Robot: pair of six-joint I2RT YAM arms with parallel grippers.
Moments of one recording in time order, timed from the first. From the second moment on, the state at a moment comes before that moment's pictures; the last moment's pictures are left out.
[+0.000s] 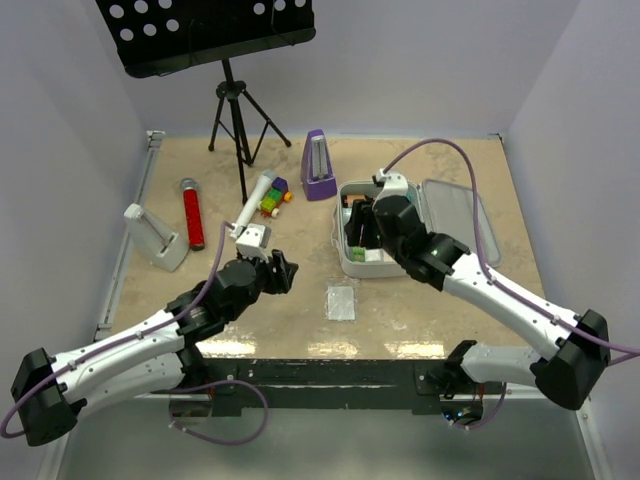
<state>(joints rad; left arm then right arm) -0.93 0.80 0.50 0.00 -0.38 -0.45 0.72 1.22 1.07 -0.38 0.34 0.49</state>
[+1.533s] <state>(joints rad) -1.15 1.68 0.86 -0.18 -0.47 -0.68 0.77 1.12 0.79 -0.32 0.46 0.67</state>
